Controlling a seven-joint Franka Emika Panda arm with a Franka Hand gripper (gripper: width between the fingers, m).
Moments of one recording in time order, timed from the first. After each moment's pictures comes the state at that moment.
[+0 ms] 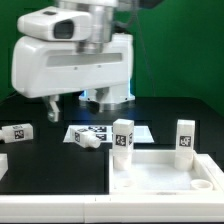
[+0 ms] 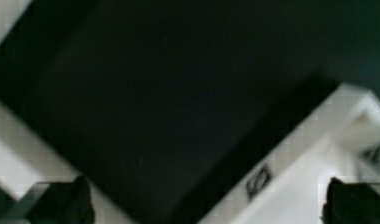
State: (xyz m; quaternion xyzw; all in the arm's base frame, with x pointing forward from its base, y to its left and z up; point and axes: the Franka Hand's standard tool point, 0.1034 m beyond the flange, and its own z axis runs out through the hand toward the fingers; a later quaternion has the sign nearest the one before) arm 0.541 -0.093 0.115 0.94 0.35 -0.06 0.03
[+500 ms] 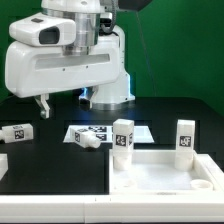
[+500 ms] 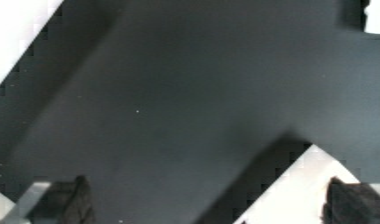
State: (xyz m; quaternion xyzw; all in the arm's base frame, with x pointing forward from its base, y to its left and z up) arm 0.526 -0.096 0.108 0.94 0.34 -0.06 0.02
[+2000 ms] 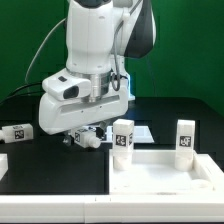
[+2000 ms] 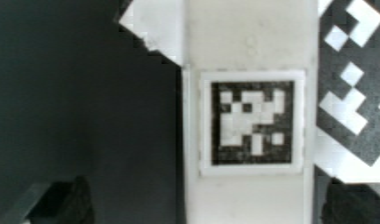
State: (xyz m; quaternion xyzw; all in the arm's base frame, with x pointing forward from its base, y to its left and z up) arm 0.397 -0.068 0.011 0.95 0.30 -0.10 0.00
